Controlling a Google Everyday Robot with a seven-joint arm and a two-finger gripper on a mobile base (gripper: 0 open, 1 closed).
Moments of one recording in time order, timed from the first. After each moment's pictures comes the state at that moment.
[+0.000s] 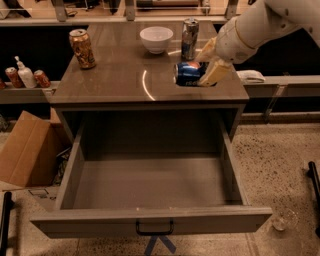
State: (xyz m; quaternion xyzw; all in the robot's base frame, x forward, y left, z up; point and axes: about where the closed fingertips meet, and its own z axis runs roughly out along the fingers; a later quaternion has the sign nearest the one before) arm 0.665 -0.137 0.906 -0.70 0.63 0.02 0.33
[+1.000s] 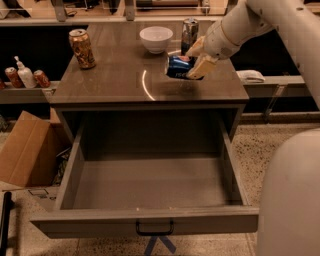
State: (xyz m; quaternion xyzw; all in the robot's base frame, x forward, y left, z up) arm 0.716 -0.118 0.886 -0.69 0.64 0.07 0.33
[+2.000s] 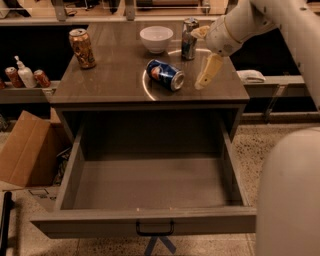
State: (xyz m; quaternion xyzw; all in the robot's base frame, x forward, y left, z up) arm 0.727 -0.124 0.894 -0.69 0.63 0.08 0.35
